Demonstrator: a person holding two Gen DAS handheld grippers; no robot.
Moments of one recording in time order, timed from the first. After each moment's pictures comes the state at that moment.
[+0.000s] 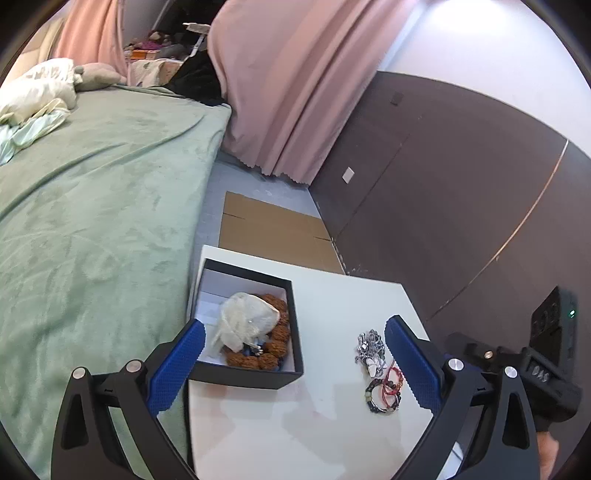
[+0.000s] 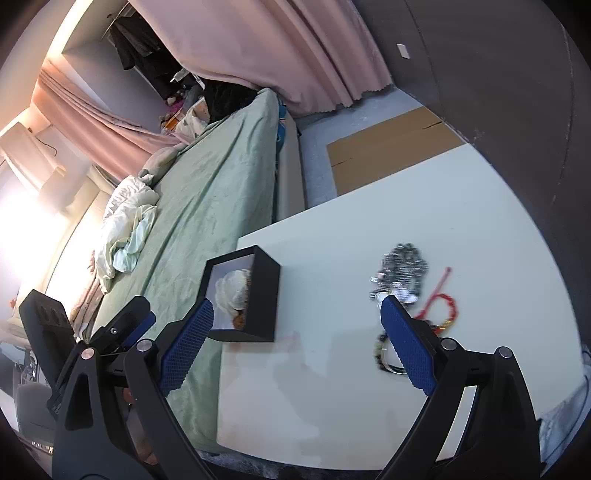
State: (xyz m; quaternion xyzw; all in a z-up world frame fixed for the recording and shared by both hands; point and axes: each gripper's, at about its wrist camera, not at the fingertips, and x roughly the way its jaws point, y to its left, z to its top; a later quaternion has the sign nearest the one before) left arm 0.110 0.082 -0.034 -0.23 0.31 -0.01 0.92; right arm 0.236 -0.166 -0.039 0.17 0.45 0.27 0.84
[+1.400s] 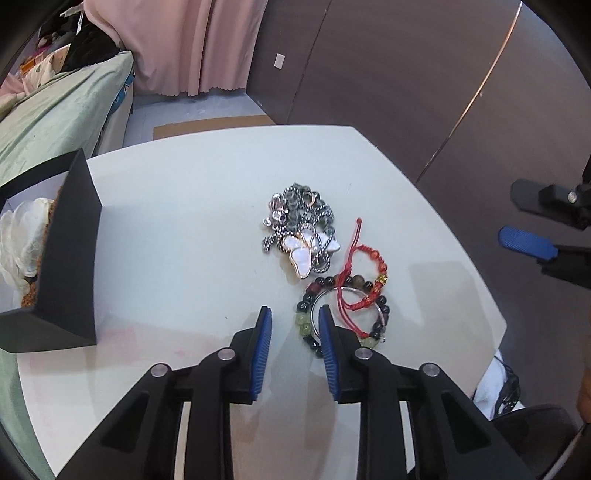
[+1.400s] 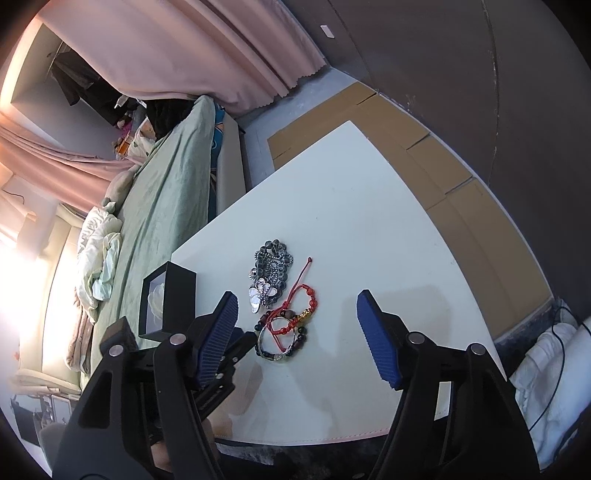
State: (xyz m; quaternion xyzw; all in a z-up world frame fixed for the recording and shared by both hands) left arm 0.190 -0.085 -0.152 -0.08 0.47 -0.12 0.87; right arm 0.259 -0.294 -0.070 0.22 0.50 0.19 0.82
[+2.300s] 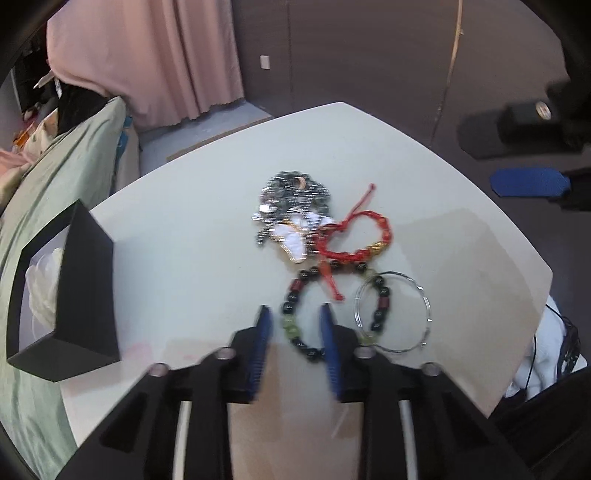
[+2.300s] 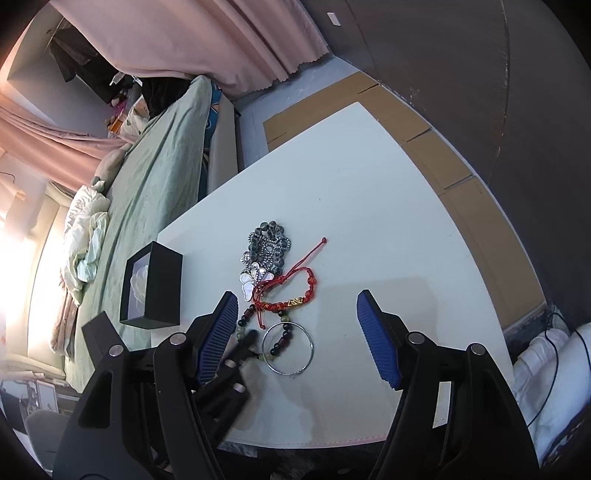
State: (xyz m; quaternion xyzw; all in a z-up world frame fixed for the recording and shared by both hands) left arm 0.189 -0.119 -0.159 0.06 0.47 -0.07 0.88; right arm 0.264 -0.269 -0.086 0.18 0.53 0.19 0.81
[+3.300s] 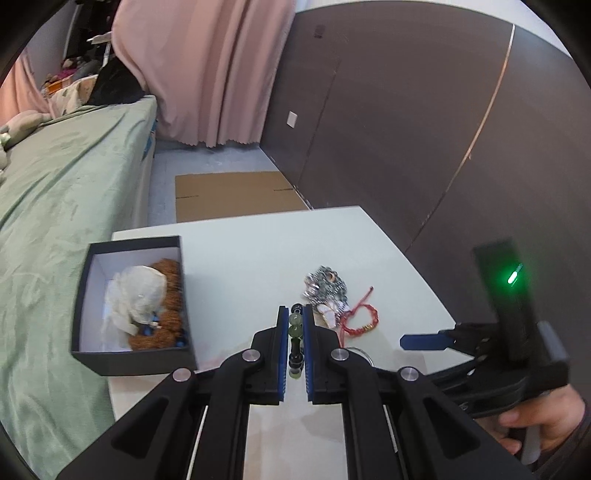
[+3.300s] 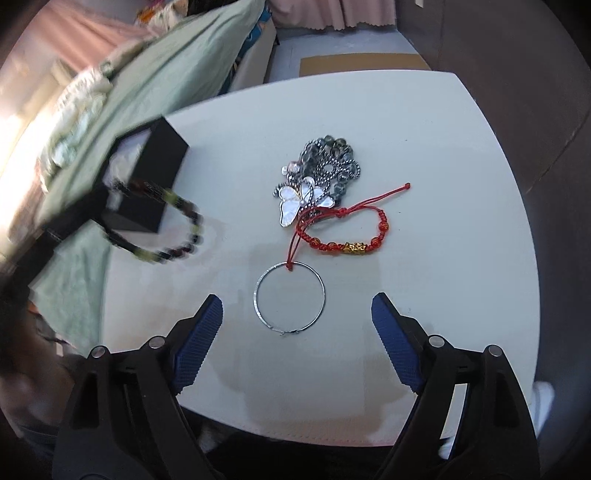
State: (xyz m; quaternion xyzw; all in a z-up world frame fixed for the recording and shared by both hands) left arm 0.147 -0.022 -0.060 -0.10 0.37 -0.09 0.92; right arm 0.244 -0.177 -0.122 -0.04 0.58 0.24 0.78
